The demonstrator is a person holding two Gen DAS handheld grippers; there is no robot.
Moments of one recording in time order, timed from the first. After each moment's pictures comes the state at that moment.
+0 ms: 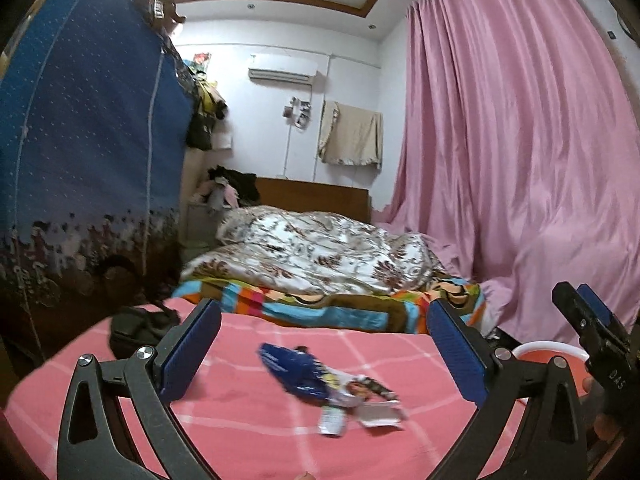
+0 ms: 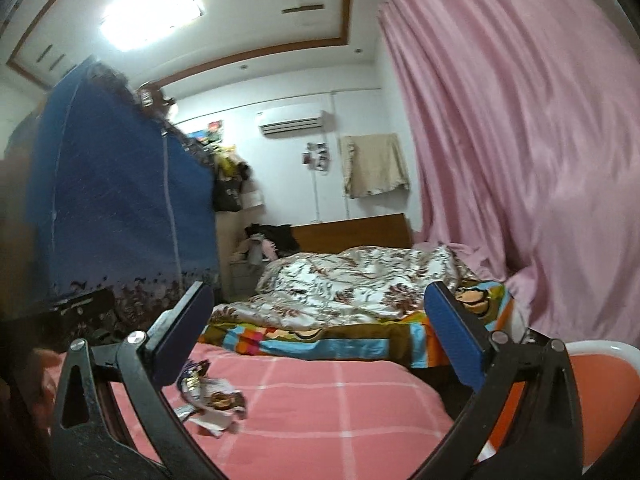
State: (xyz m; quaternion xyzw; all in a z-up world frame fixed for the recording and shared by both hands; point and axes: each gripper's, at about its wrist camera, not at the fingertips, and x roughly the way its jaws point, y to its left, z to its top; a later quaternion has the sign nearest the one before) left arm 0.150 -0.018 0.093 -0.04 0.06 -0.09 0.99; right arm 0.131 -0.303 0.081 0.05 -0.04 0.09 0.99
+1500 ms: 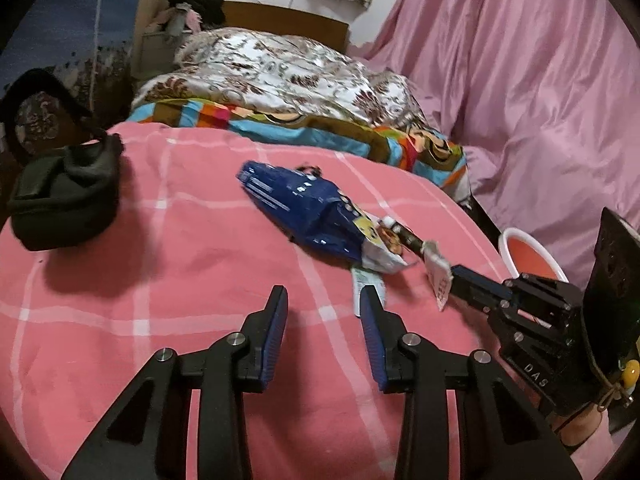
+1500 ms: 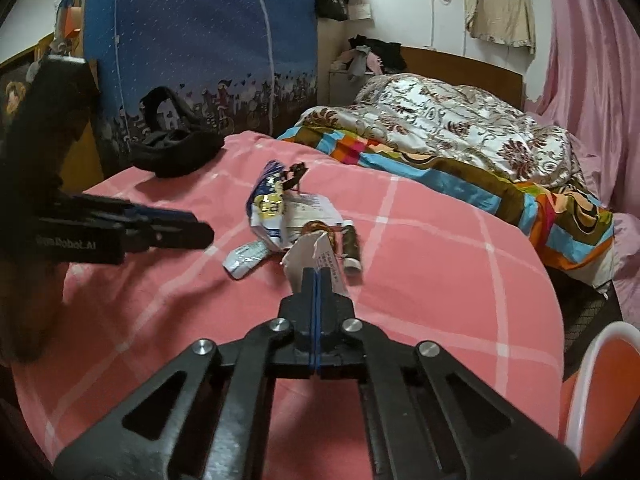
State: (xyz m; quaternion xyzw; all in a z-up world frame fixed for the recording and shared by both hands) left arm 0.259 -0.008 0.018 -0.07 0.40 -0.20 0.89; right arm 0.230 -0.224 0.006 -0.07 0.29 0.26 0.92
